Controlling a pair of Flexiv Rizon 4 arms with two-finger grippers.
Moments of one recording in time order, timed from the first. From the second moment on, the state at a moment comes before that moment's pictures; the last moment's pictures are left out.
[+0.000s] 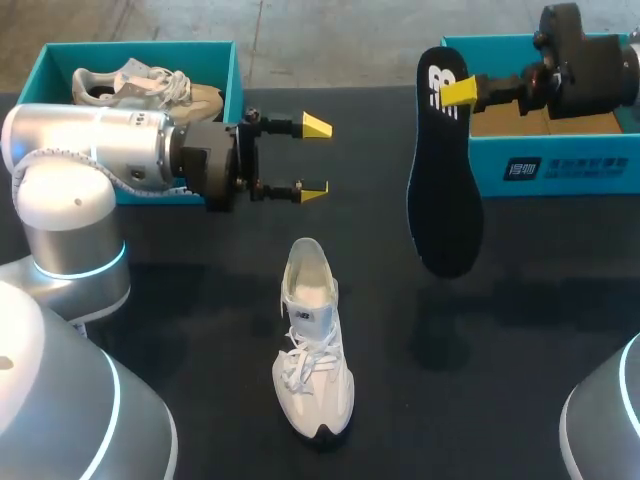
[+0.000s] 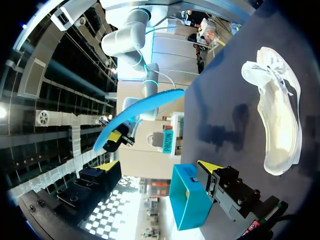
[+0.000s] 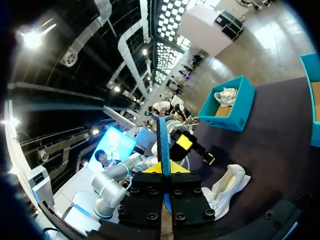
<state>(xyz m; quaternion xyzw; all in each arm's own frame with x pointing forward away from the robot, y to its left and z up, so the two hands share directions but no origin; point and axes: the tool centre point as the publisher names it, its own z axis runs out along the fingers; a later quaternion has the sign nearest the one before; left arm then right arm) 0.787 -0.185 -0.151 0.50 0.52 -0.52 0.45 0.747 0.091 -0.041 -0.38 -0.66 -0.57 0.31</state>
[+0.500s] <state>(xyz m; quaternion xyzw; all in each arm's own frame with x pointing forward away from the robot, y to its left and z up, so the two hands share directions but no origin) 0.787 -0.185 -0.152 0.50 0.52 -0.52 0.45 0.803 0.105 -0.062 -0.43 -0.62 -0.55 0.37</state>
